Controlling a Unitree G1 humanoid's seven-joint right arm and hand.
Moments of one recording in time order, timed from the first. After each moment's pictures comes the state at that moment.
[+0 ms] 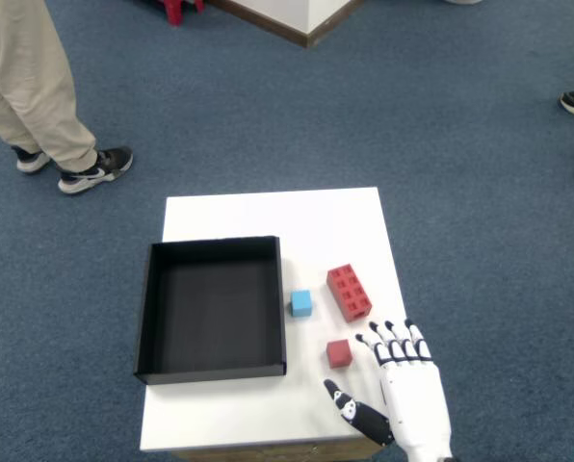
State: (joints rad) arm -0.27 -0.16 1.80 1.45 0.23 -0.40 -1.53
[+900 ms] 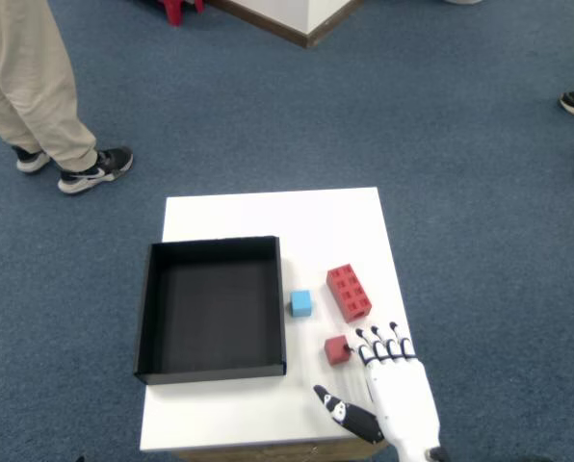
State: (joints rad) arm -0.30 -0.14 1.82 1.43 0.23 -0.31 -1.41
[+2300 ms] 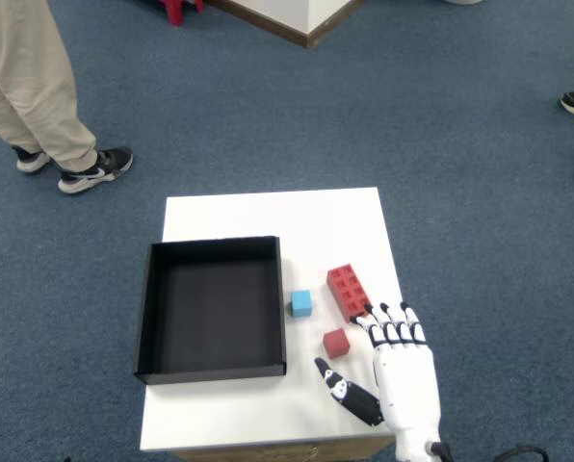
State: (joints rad) arm -0.32 -0.14 1.75 1.39 0.23 -0.35 -1.57
